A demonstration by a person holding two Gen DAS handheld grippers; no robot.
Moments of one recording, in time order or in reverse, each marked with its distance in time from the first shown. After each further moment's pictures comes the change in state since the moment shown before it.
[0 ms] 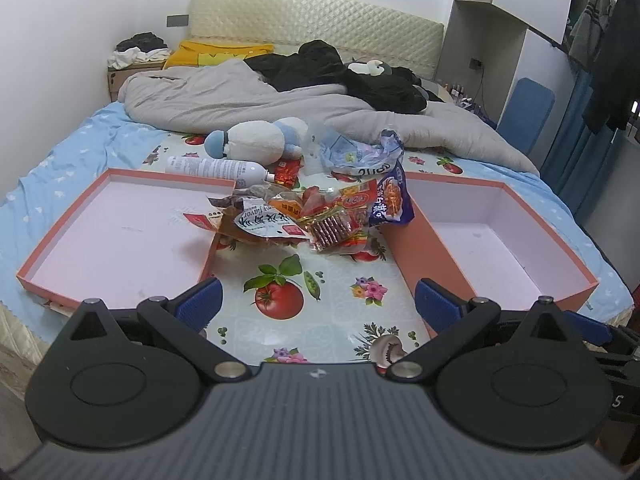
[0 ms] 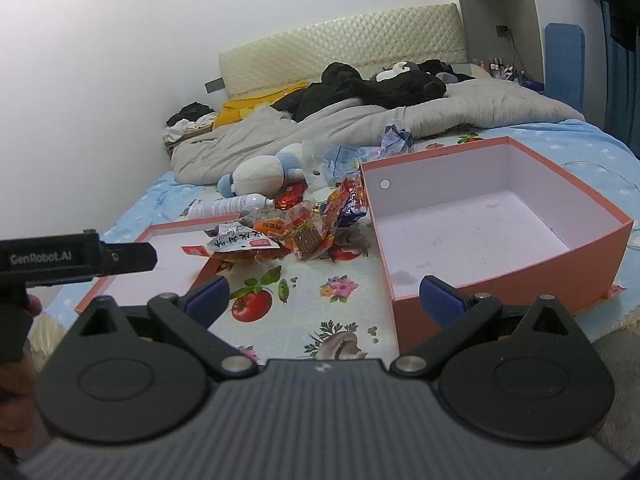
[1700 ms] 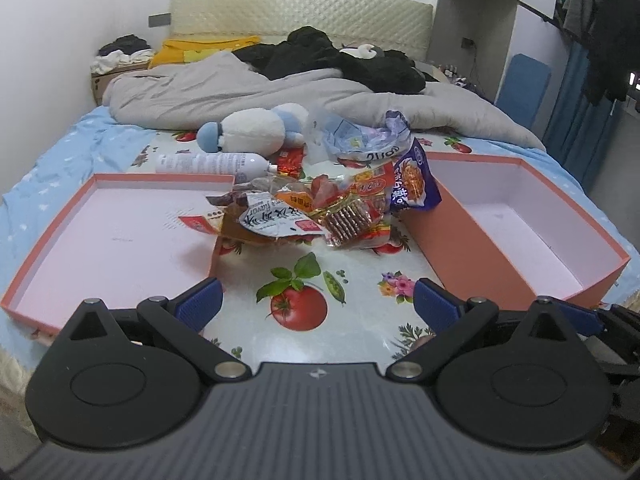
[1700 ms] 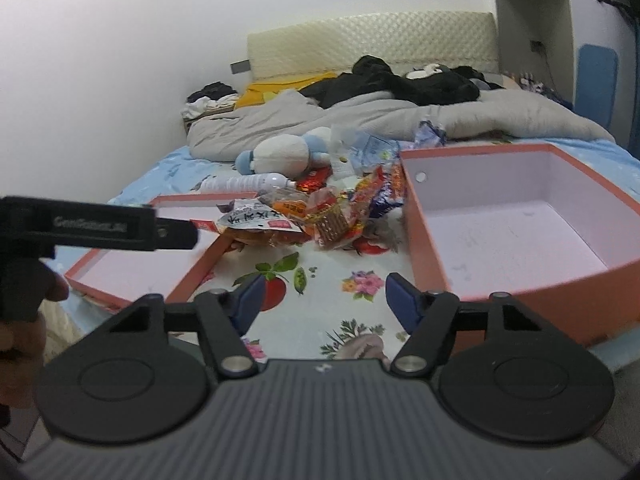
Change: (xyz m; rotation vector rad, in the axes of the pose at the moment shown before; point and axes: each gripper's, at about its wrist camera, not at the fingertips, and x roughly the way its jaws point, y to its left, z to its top) left arm 0.073 0.034 0.002 0.074 0.025 -0.019; right arm 0.052 0.035 -0.015 -0.138 0.007 0.034
